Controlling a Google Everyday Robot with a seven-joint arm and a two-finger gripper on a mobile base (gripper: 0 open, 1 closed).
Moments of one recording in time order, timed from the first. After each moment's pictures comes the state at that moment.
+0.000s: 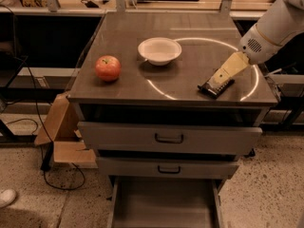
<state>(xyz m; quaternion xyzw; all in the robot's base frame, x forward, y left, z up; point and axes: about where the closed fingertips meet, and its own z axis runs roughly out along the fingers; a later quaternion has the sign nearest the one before) 0.598 -0.229 0.862 -0.34 0.92 0.13 0.15</state>
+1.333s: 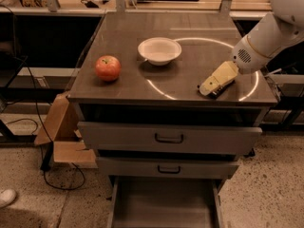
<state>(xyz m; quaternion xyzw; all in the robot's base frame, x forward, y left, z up) 0.591 -0.210 0.841 -0.31 0.93 0.14 0.16</state>
